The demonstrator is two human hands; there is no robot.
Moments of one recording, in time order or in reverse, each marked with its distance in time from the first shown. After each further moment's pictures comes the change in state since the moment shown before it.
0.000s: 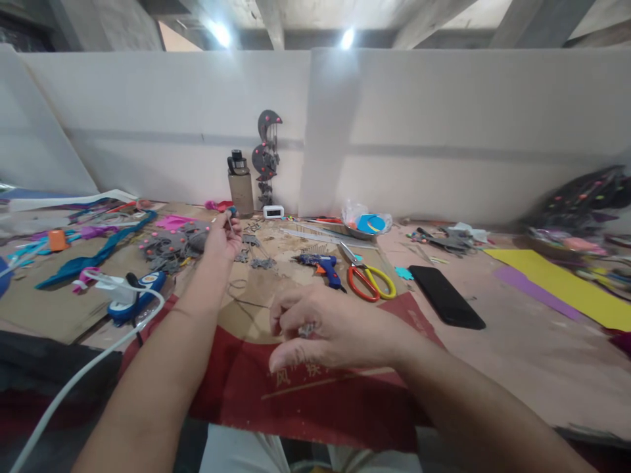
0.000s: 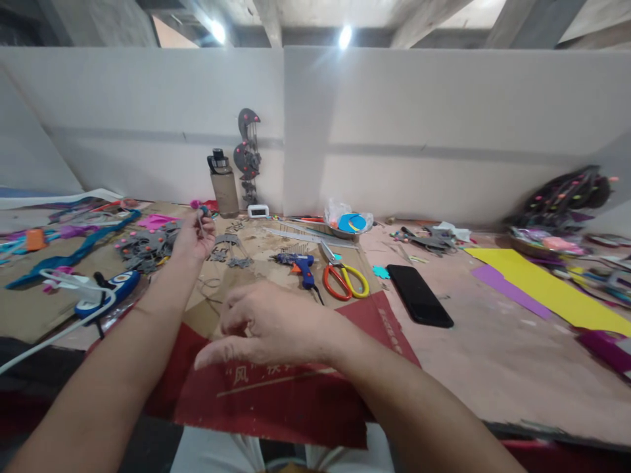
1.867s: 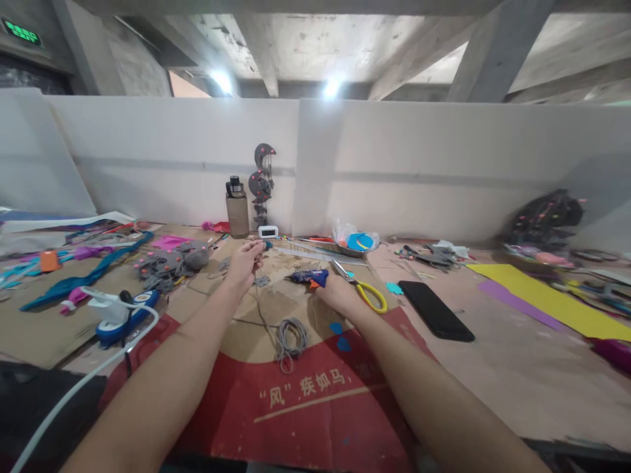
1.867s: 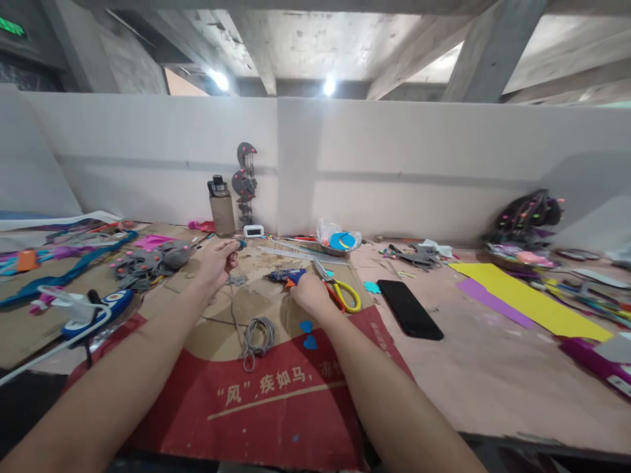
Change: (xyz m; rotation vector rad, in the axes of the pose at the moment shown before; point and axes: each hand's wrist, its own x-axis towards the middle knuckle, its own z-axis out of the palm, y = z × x) left_hand -0.016 -0.050 -0.010 0.504 -0.258 0.073; right_hand -0.001 0.173 0.017 -0.406 0.557 0.966
